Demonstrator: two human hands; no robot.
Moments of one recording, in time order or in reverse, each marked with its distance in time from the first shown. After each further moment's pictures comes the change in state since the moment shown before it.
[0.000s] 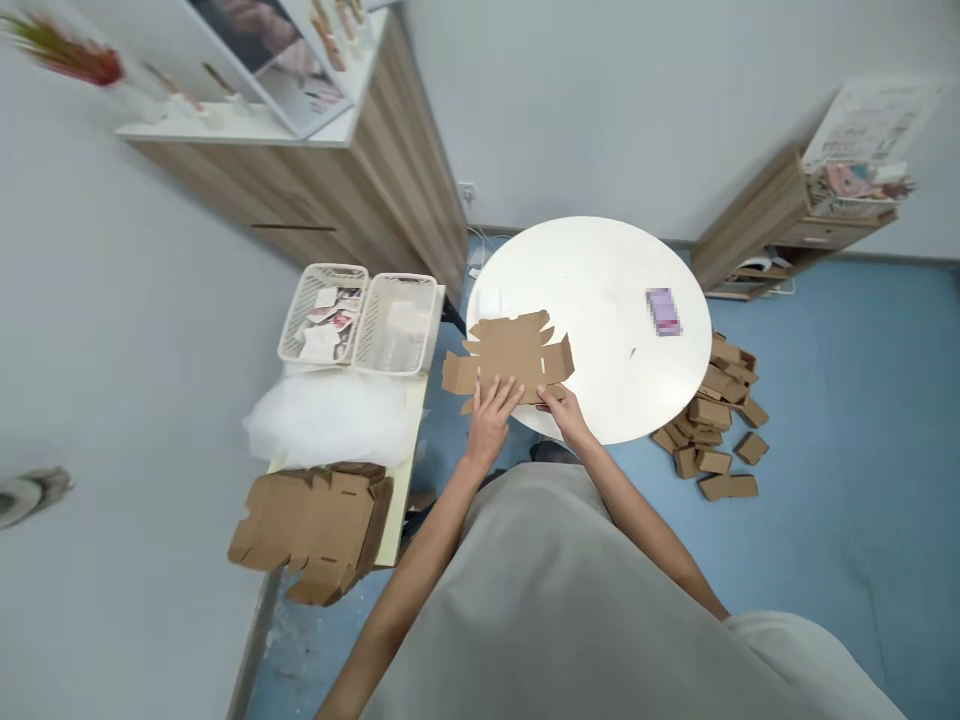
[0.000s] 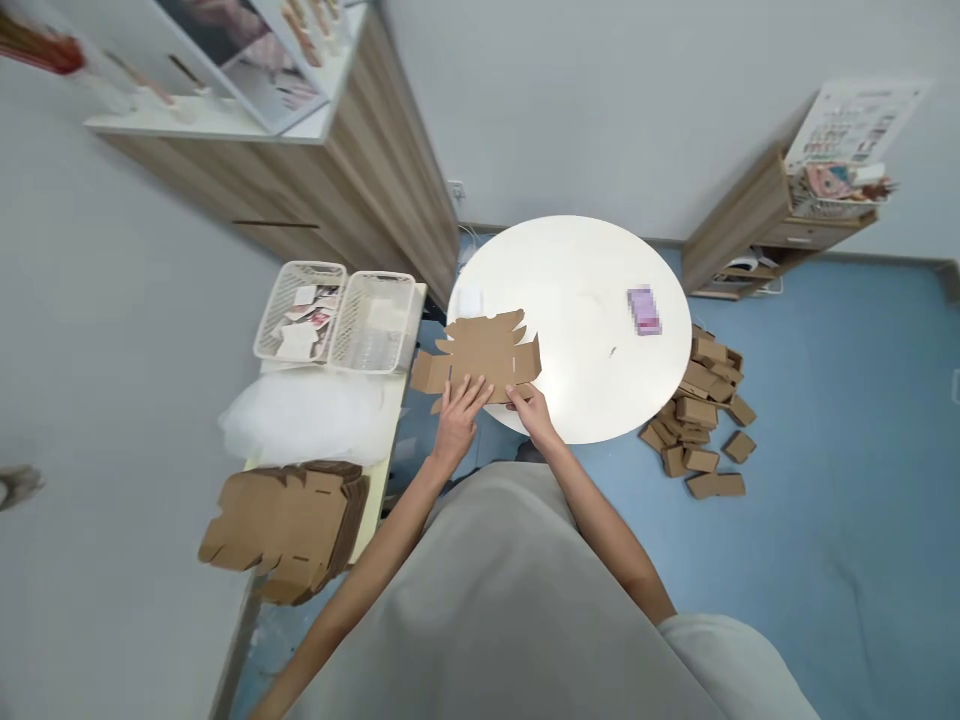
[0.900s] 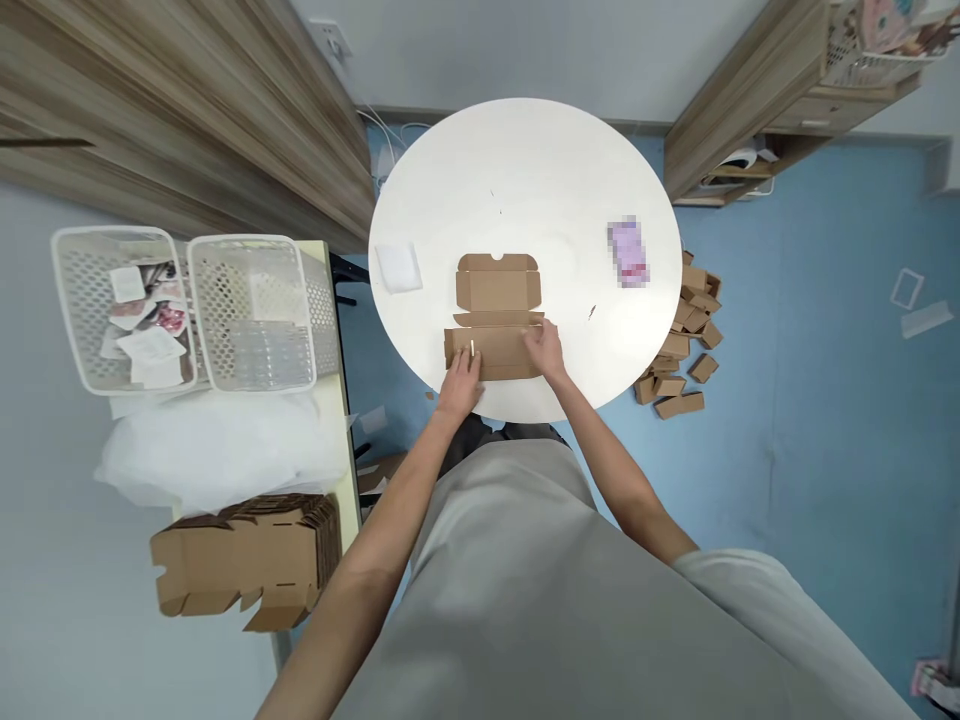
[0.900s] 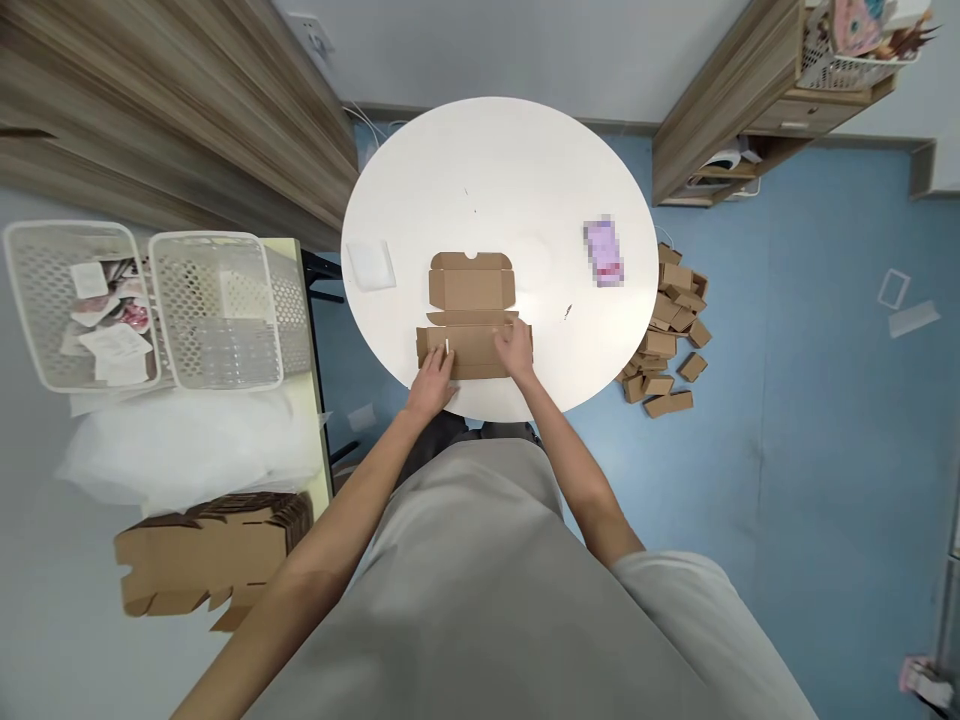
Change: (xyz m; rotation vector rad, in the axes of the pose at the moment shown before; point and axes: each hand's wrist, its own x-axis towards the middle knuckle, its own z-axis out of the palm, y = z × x) left_hand 0.104 -0.036 0.131 -0.133 -0.451 -0.105; right_hand 0.149 0.042 -0.109 -0.594 0.250 0.023
